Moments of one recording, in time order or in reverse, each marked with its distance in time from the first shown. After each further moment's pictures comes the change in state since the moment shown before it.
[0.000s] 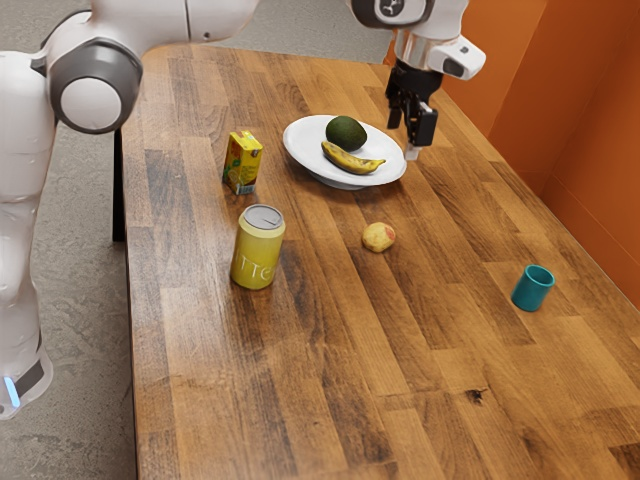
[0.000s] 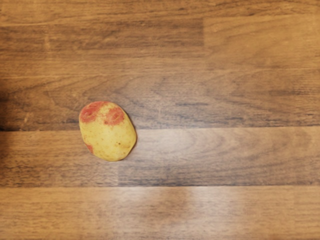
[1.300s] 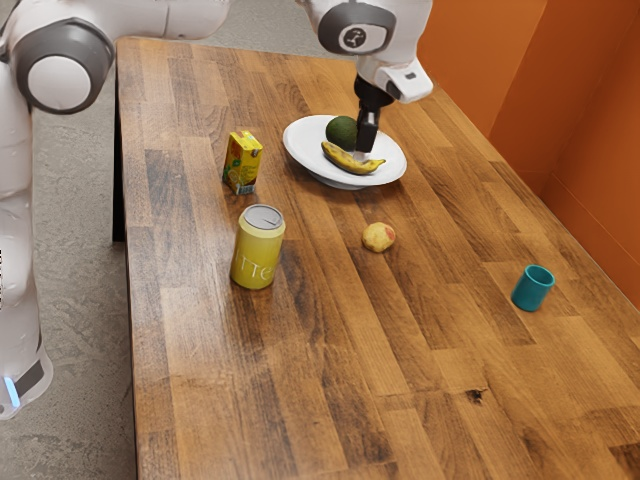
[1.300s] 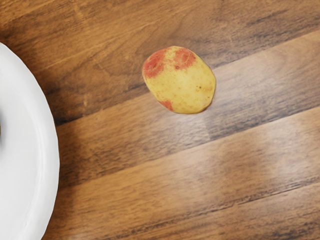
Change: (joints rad) arm 0.112 -0.150 0.011 -0.380 0.129 0.228 0.420
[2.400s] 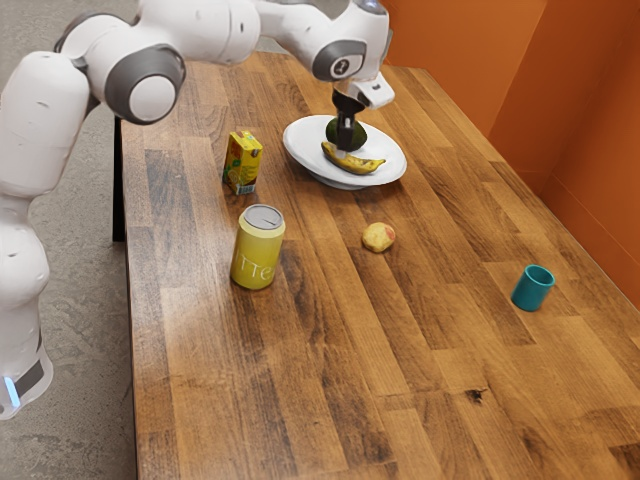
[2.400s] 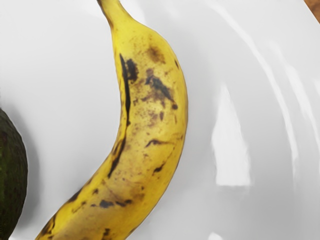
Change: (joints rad) arm 0.303 0.334 0.000 0.144 -0.087 0.249 0.228
